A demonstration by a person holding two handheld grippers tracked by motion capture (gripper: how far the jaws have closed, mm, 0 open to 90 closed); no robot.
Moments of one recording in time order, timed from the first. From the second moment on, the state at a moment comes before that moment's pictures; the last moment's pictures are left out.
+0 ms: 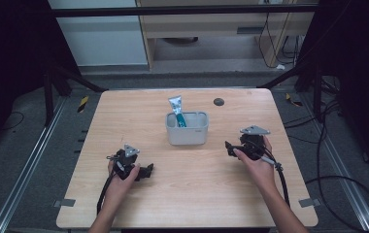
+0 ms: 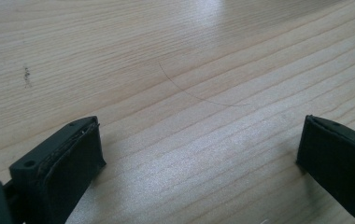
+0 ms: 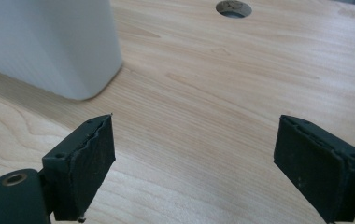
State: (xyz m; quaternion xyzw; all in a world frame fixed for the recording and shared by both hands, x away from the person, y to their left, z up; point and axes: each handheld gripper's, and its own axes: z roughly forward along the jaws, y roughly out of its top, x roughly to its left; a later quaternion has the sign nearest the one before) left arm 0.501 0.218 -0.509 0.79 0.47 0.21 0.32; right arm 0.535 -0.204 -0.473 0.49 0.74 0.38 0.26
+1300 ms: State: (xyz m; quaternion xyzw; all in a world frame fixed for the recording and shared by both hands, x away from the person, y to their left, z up) left arm 0.502 0.219 -0.509 0.79 0.47 0.21 0.32; right arm 0.536 -0.227 -0.512 0.54 0.74 0.32 0.24
